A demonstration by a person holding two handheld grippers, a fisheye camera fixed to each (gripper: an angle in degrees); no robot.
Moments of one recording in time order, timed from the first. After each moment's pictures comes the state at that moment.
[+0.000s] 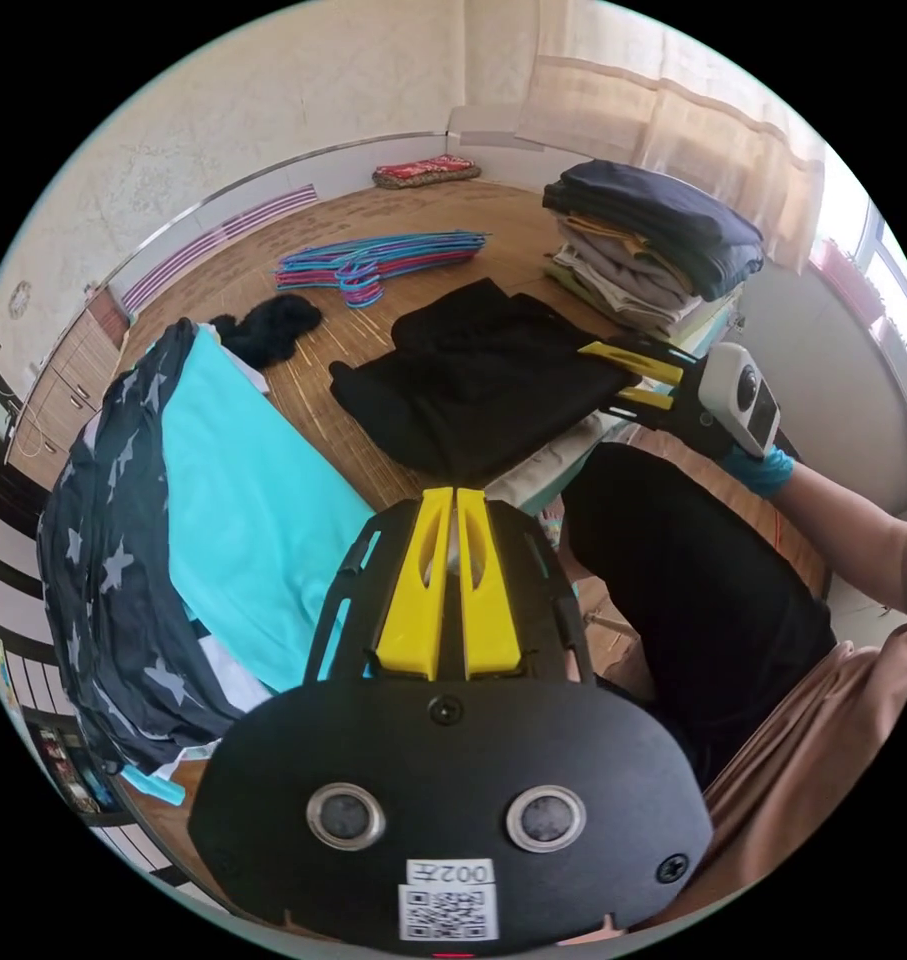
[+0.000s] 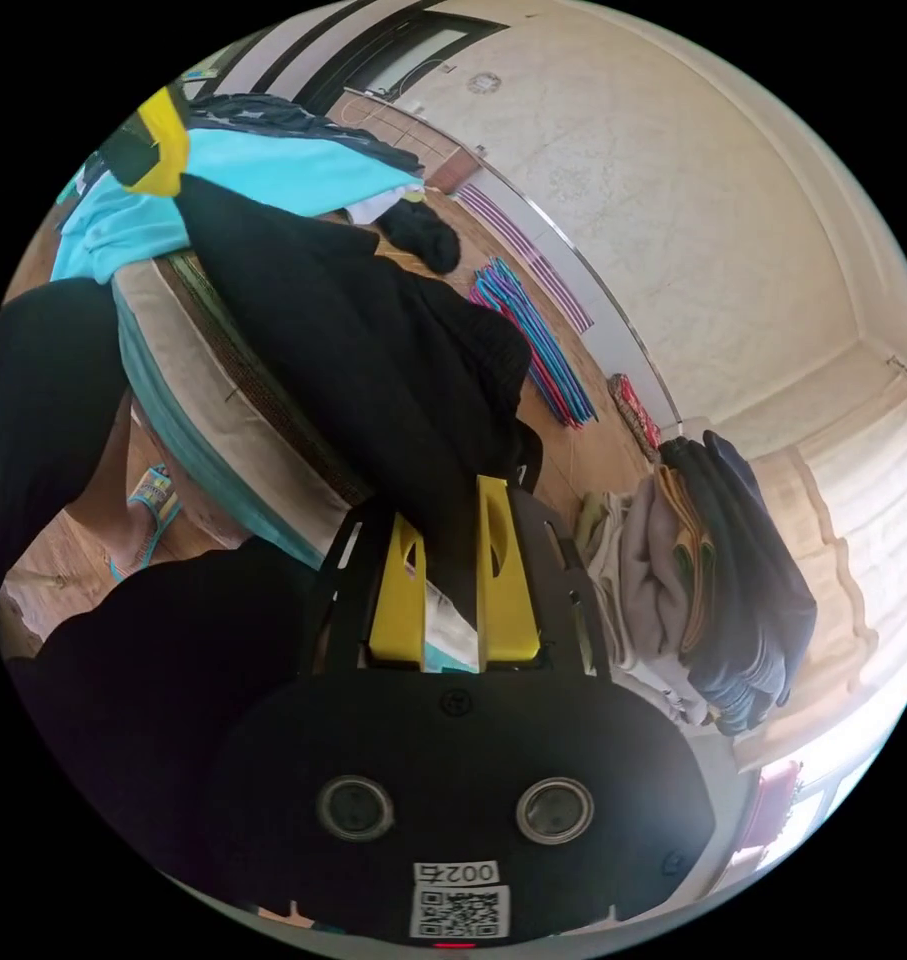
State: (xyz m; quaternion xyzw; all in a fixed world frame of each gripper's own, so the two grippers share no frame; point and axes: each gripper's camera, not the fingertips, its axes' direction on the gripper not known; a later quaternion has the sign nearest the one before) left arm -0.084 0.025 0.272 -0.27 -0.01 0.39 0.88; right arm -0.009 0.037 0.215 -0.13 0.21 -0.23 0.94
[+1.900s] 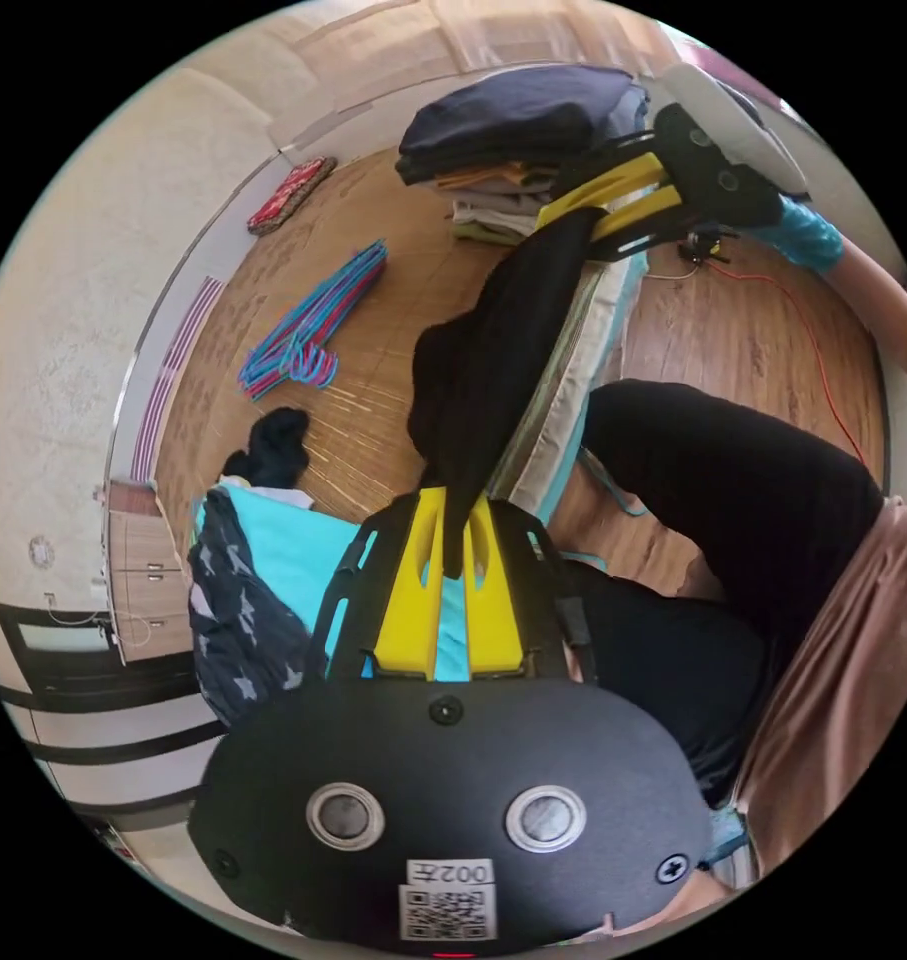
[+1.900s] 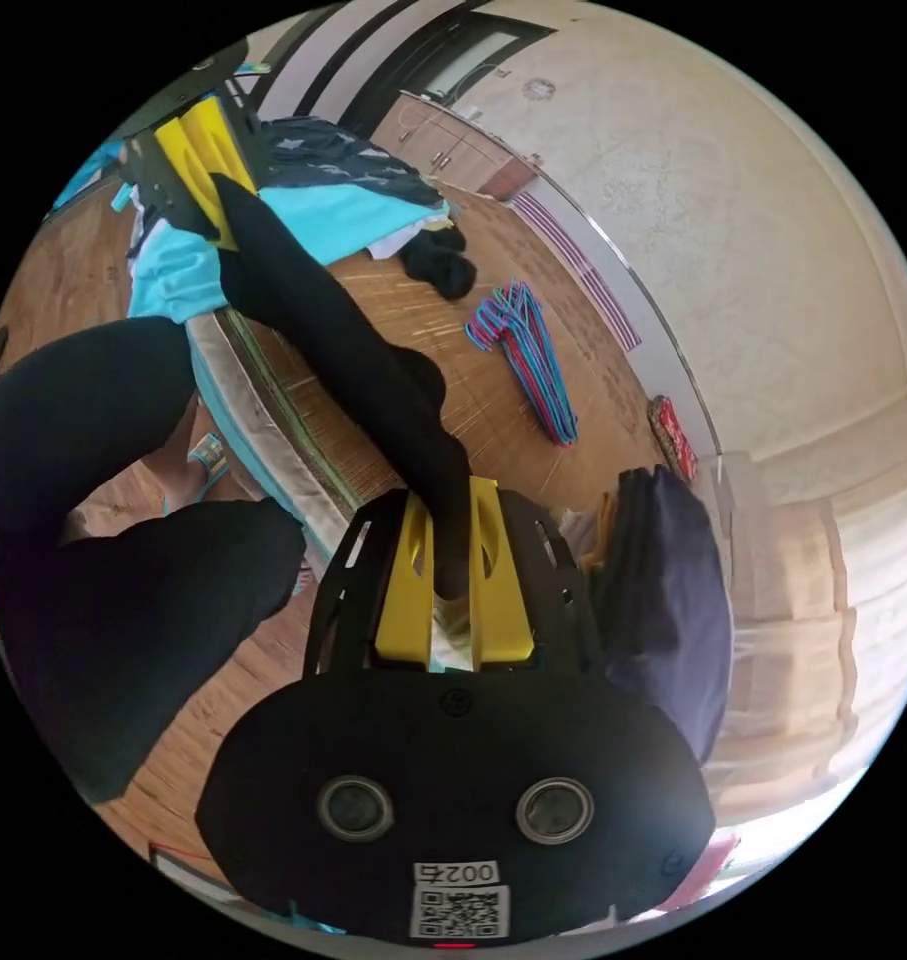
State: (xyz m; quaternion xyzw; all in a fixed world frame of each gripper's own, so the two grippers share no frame) left arm 0.267 -0.118 0.215 -0.29 -0.07 0.63 0.72; right arm 0.152 -0.150 0.095 -0.18 0.12 -0.31 0.93
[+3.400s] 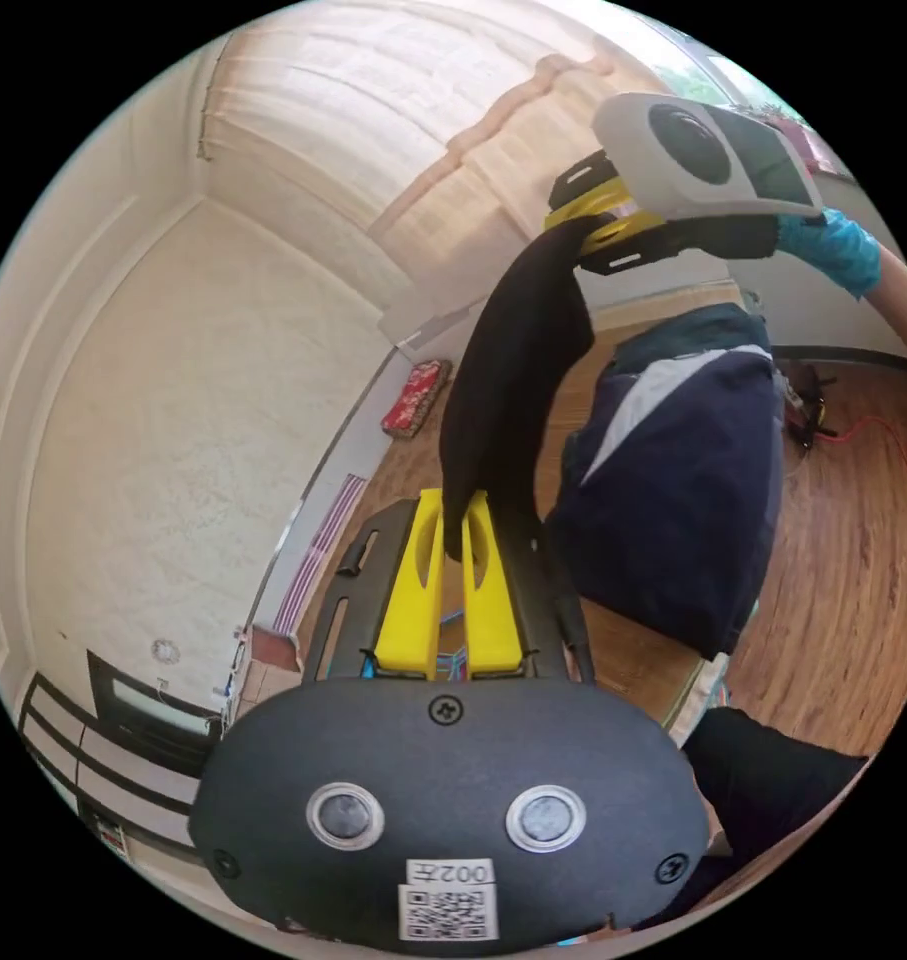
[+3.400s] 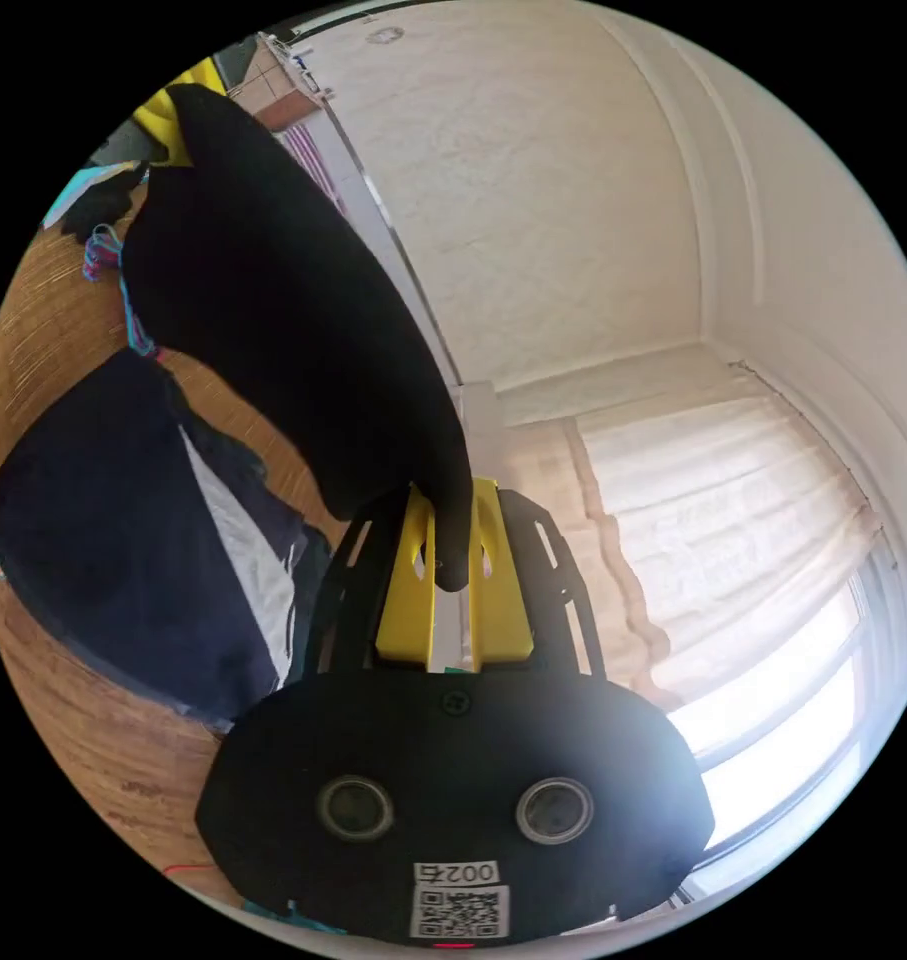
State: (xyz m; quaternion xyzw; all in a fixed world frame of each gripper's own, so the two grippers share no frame) left arm 0.748 -0.234 0.186 -0.01 -0.08 0.69 0.72; right arm 0.593 -0.254 -0.159 -0.15 0.43 -0.27 0.84
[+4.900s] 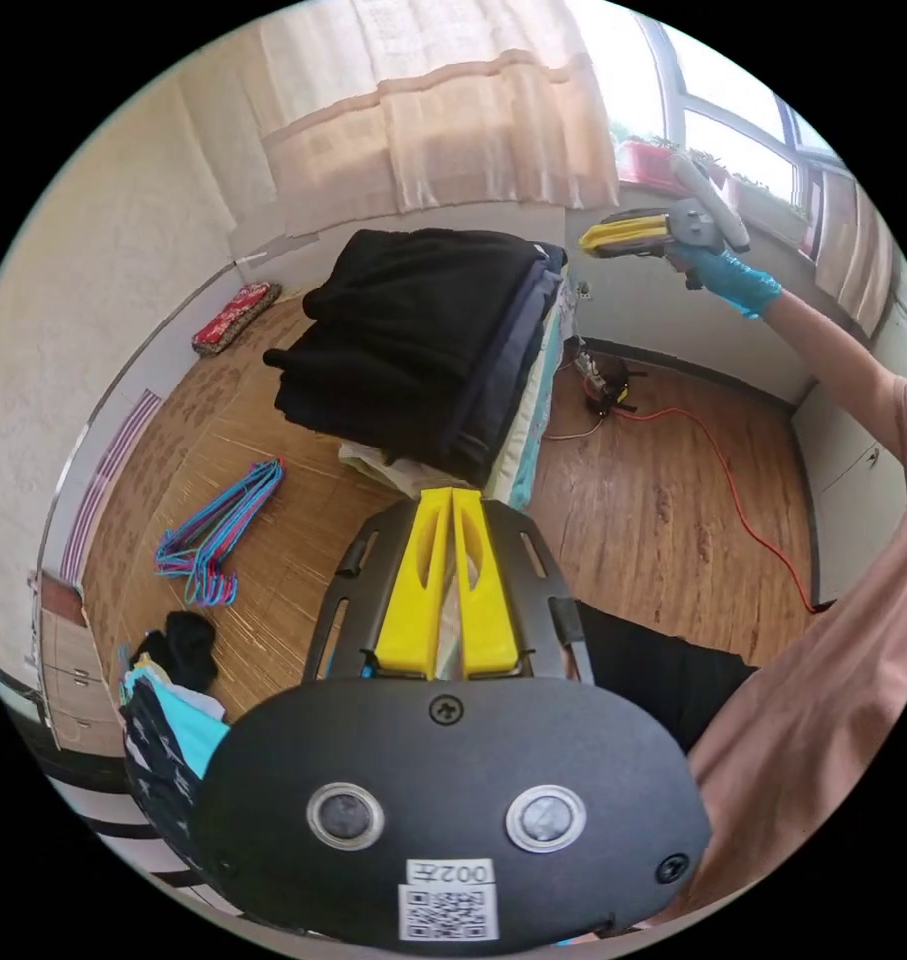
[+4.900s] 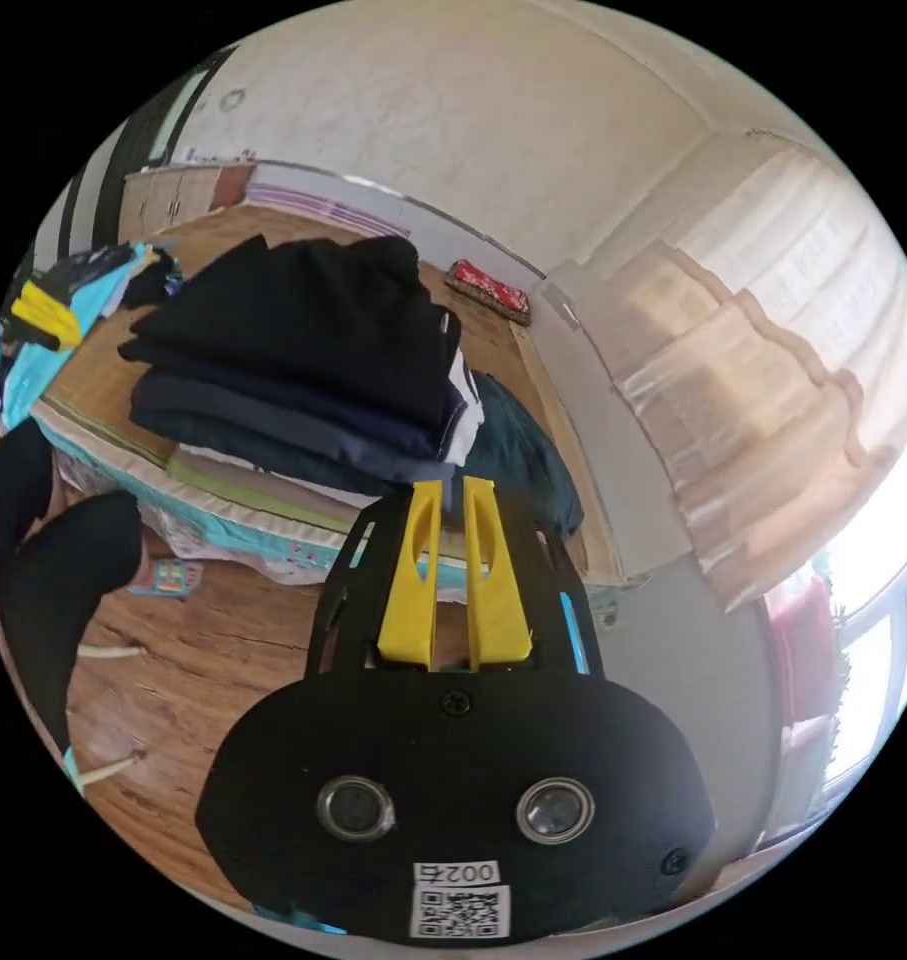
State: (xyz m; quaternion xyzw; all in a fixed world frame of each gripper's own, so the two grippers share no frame) left arm 0.455 -0.121 0.216 -0.22 0.13 0.58 0.77; right arm 0.695 0.017 -0.317 -0.13 0.25 0.01 0.96
